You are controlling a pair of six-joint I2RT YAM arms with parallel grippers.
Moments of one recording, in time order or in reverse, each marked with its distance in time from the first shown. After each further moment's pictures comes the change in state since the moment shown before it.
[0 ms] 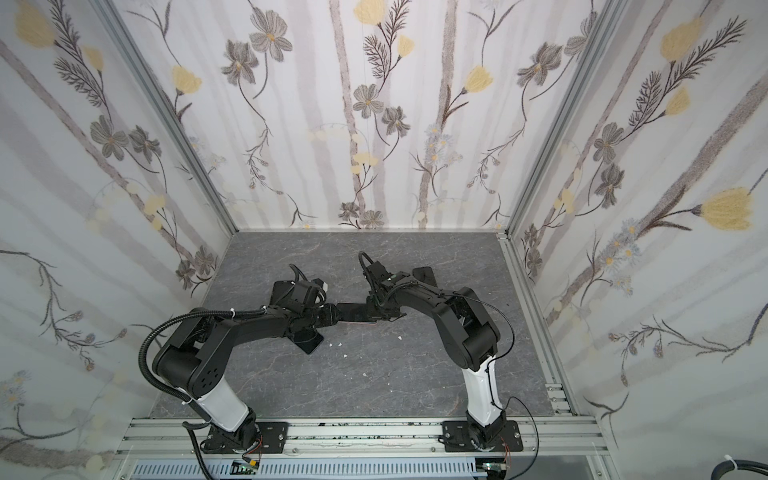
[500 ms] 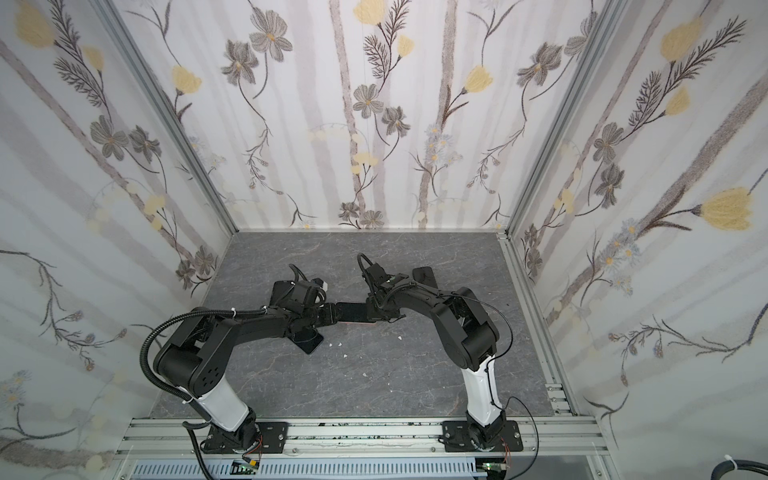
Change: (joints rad) left arm 0.005 0.005 0.003 0.011 0.000 -0.004; right arm 0.008 0.000 0.017 -0.010 0.029 -0.008
